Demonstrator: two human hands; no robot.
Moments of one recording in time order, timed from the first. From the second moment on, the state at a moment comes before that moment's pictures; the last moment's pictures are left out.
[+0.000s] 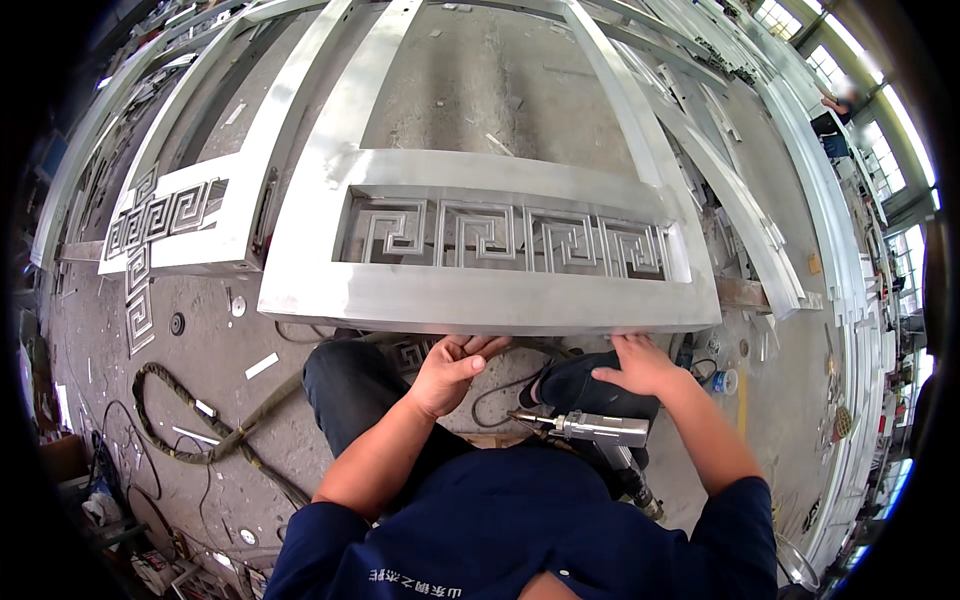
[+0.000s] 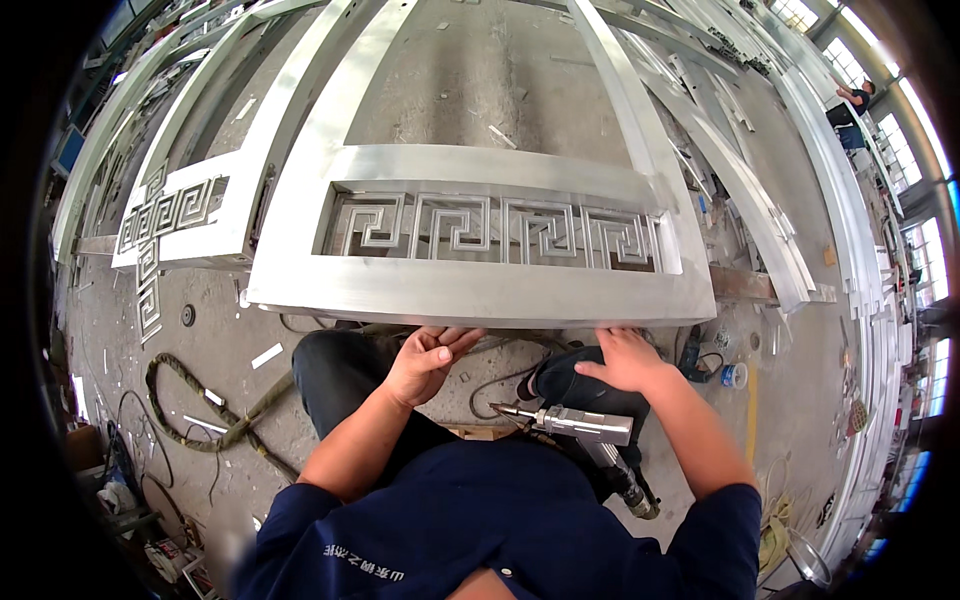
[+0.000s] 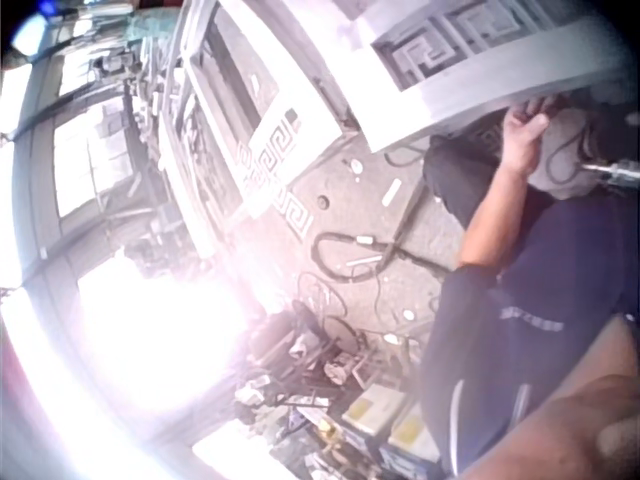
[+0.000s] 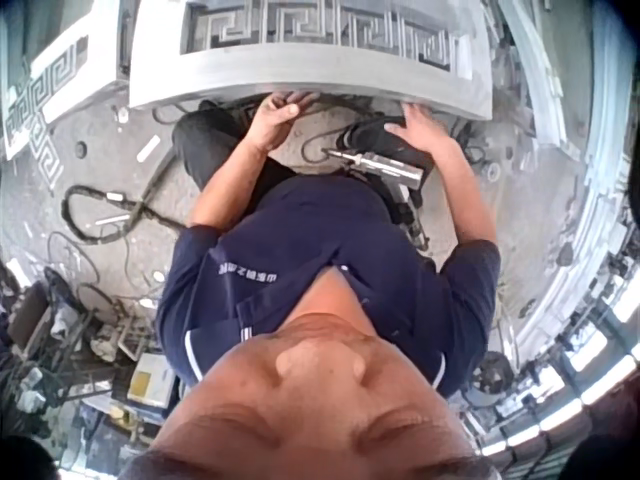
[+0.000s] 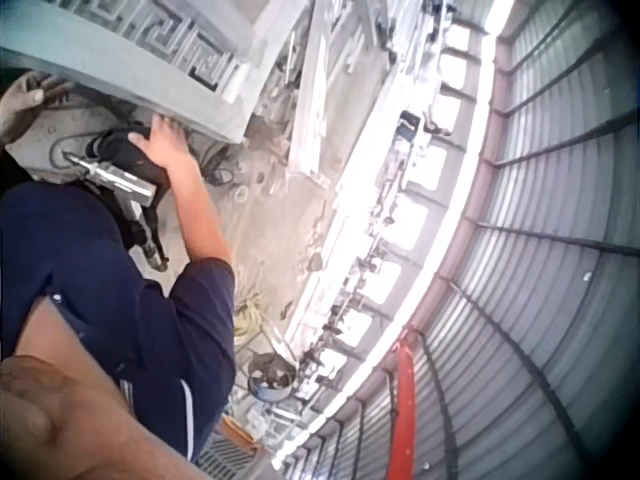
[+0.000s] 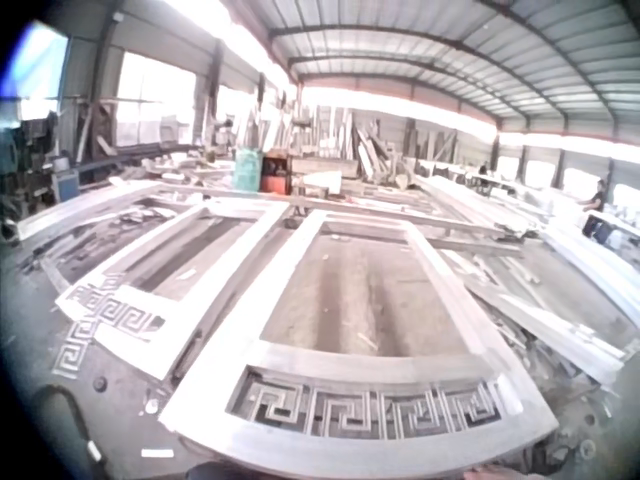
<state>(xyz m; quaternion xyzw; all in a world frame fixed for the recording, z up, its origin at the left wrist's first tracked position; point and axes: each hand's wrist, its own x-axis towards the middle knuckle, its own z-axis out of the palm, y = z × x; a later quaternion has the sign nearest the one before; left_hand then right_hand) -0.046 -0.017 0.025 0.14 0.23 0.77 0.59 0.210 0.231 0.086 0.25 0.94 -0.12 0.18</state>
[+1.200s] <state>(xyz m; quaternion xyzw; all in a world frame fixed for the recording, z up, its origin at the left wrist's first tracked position) -0.053 -0.028 0.023 0.25 0.21 0.73 0.60 0.024 0.221 -0.023 0.02 1.00 0.07 0.02</state>
